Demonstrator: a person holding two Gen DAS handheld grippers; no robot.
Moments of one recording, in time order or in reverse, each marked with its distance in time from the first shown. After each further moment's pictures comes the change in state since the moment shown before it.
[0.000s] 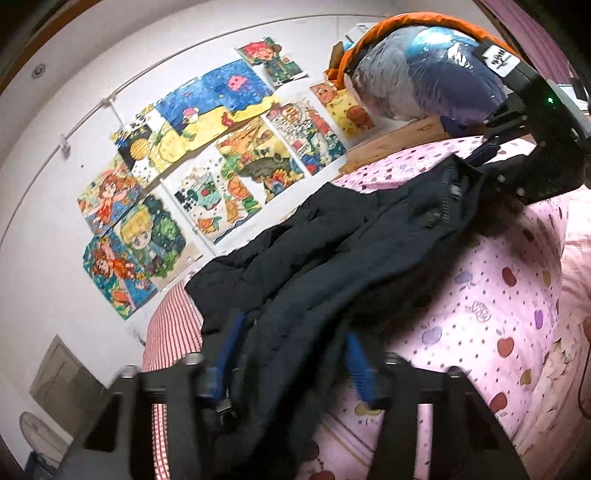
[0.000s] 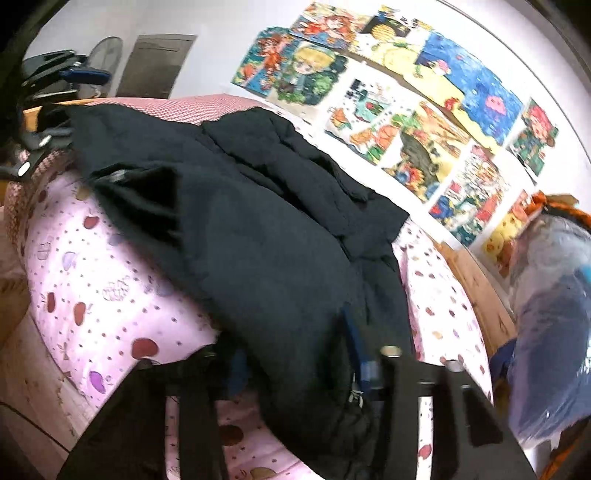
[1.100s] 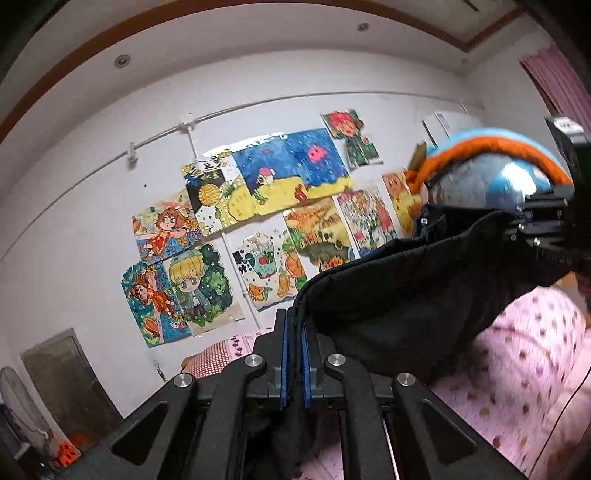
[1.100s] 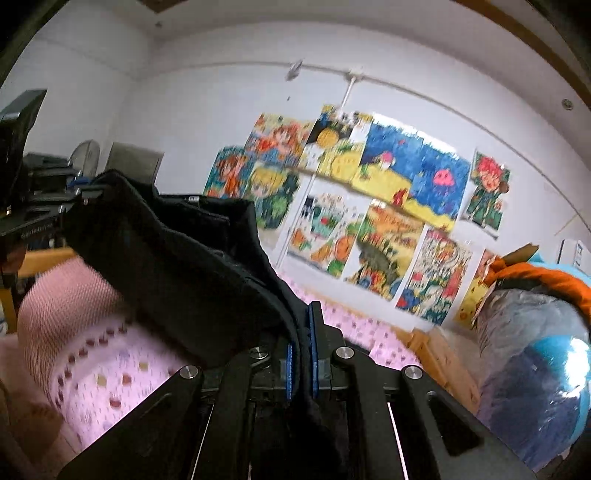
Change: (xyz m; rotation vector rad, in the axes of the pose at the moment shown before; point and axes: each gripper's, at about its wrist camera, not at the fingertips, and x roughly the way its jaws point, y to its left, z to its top) left arm -0.053 0.113 0.111 -0.295 -0.215 0.112; right arm -0.111 -0.065 0.112 0.196 -0.397 -0.103
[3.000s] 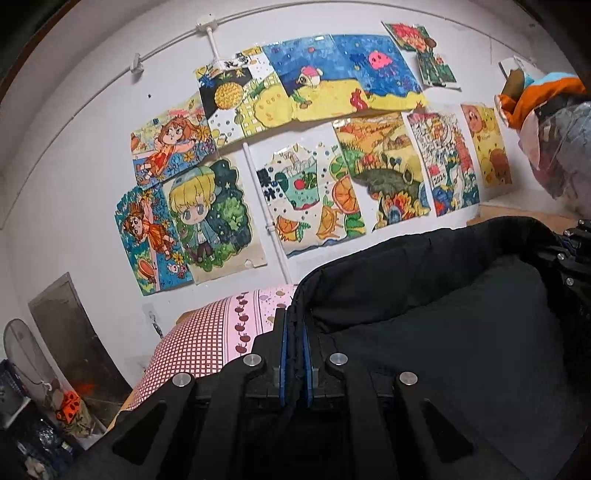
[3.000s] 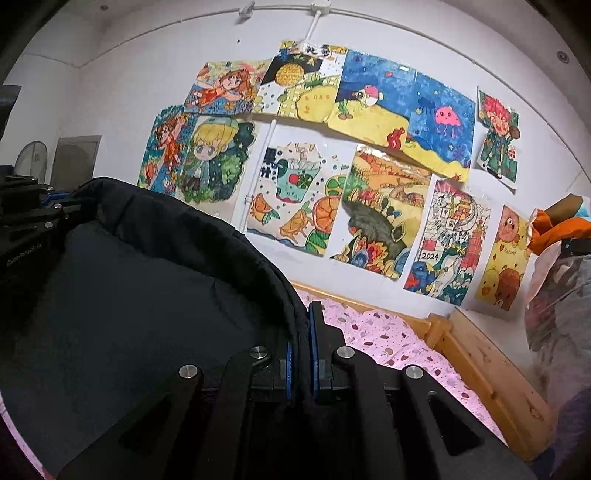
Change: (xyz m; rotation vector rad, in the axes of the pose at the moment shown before) left arm 0.300 0.006 -0.069 -0.063 0.247 0.192; right arm 0.321 -0.006 -0.061 0.088 0.133 -0.081
